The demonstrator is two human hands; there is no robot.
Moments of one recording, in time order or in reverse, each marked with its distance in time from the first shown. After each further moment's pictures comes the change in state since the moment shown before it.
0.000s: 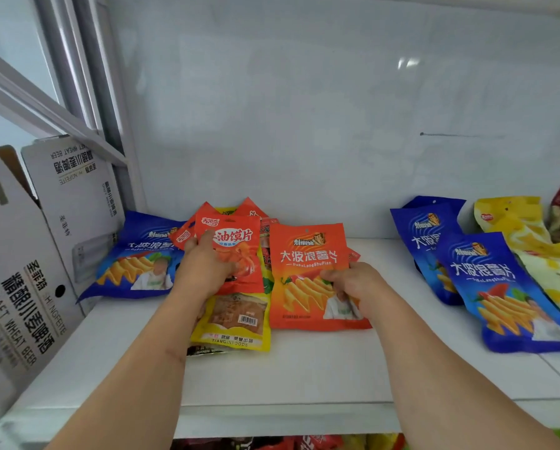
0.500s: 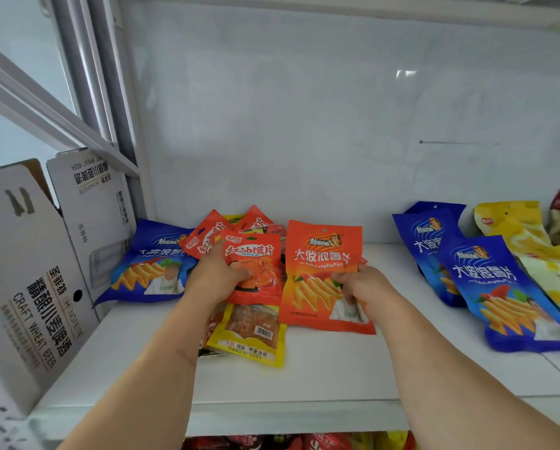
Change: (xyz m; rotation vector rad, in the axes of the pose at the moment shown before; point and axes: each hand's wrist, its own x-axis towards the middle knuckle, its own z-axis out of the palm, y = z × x) left_hand -0.009 -0.002 -0.004 -0.107 -0.102 -0.022; right_hand 0.001 0.004 0.000 0.008 0.061 -0.034
